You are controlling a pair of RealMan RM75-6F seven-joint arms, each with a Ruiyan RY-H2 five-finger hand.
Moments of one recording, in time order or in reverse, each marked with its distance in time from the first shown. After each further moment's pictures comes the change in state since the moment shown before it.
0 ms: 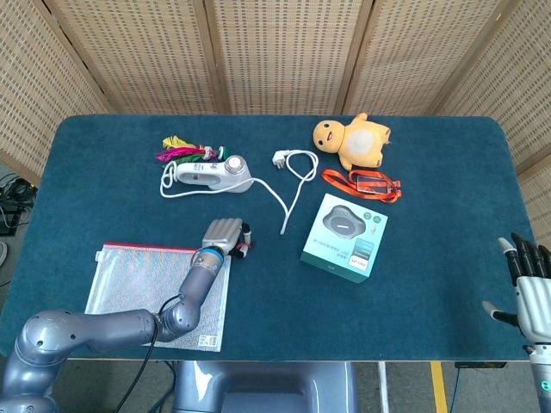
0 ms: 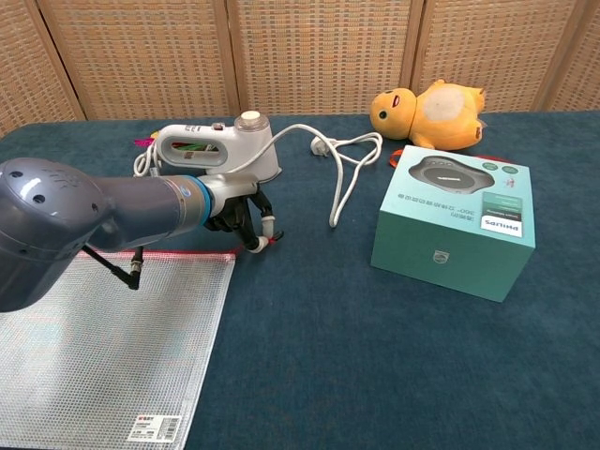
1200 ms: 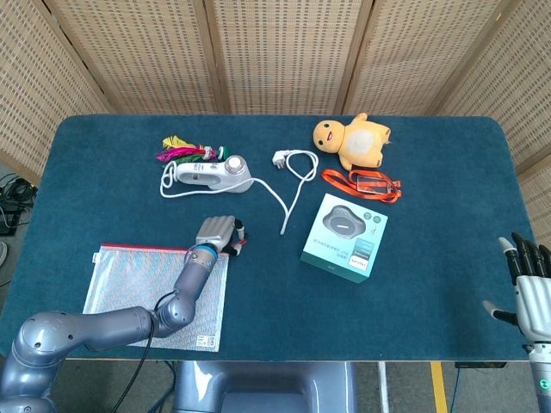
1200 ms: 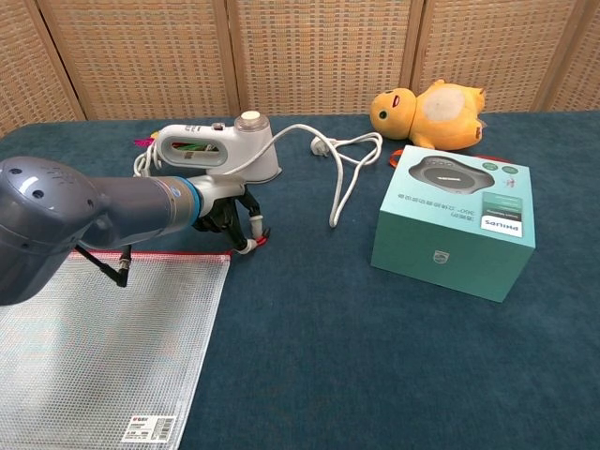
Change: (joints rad) left arm 0.019 -0.006 -0.010 0.057 -0.015 -0.044 0.021; right arm 0.002 -0.007 0.005 0.006 0.011 -0.004 -0.016
